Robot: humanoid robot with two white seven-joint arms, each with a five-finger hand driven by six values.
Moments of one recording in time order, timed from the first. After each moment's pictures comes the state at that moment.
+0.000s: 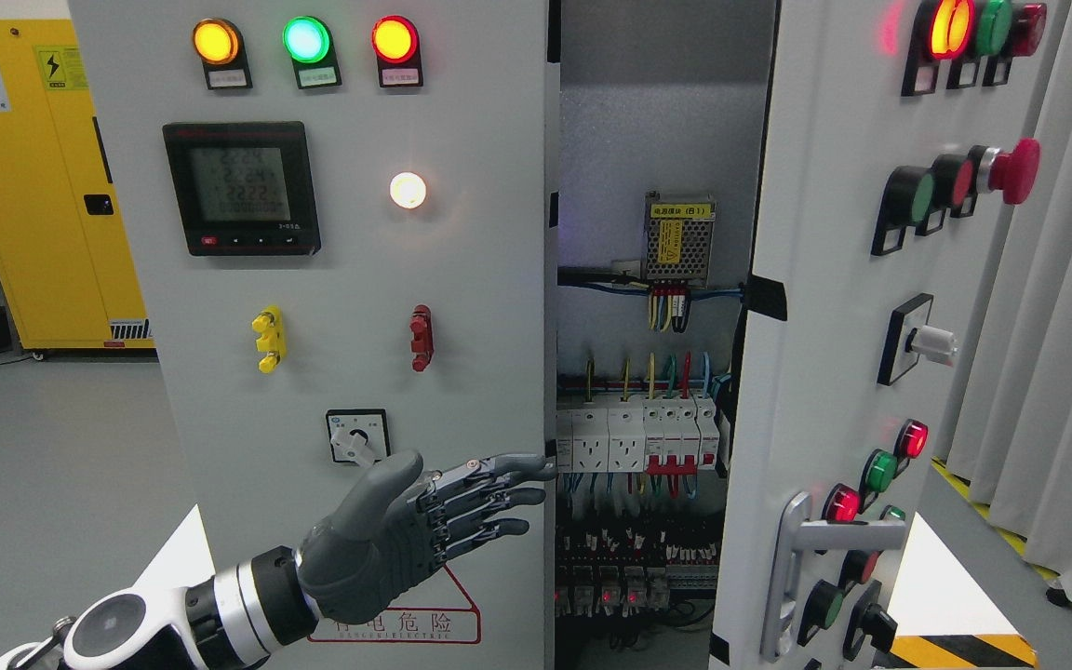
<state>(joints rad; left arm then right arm) -0.82 0.67 -0.63 -1.84 1.05 0.19 -0.38 0.06 -0.01 -0.07 -0.16 0.00 0.08 0.05</state>
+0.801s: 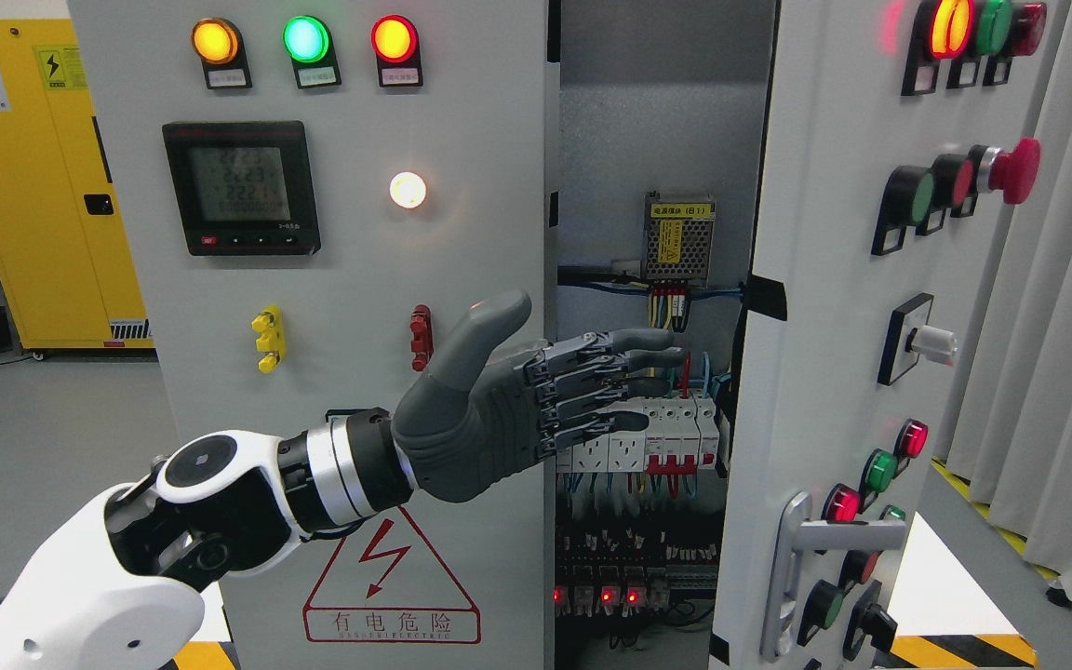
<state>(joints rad) -1.13 0.51 -0.75 -1.70 1.23 0.29 -0.43 0.06 0.00 -0.07 -0.15 0.00 0.08 0.05</state>
